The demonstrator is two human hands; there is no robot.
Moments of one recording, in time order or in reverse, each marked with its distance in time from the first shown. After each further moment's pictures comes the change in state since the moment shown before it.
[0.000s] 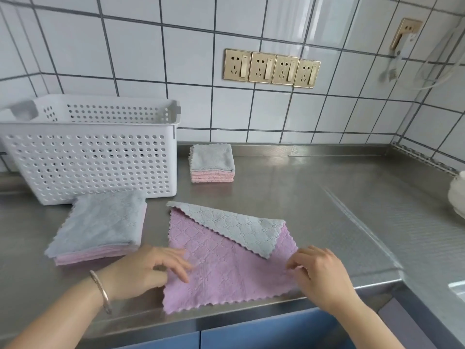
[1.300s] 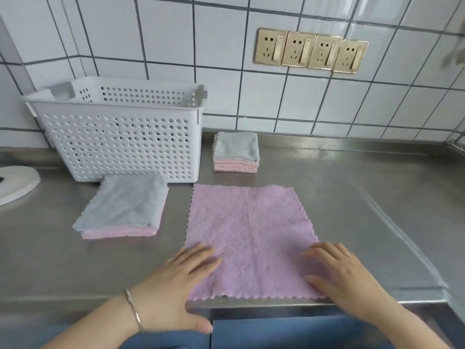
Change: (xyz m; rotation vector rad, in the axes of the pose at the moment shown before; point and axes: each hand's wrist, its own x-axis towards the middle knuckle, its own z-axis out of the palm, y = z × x) left_hand 0.008 -0.019 0.065 0.812 0.222 0.041; right_hand 0.012 0.039 0.014 0.109 -0.303 -0.133
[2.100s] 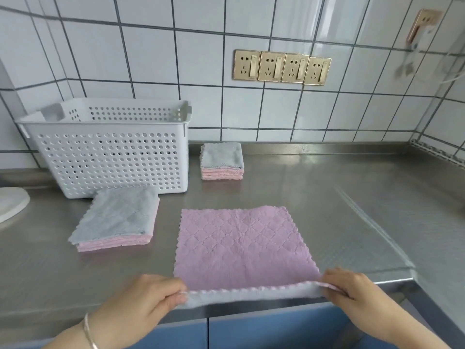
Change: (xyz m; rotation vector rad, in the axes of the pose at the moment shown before) left_hand -0.047 0.006 -0.042 -0.420 0.210 0.042; right_hand -0.064 -0.027 -0.039 0.322 -0.170 0.150
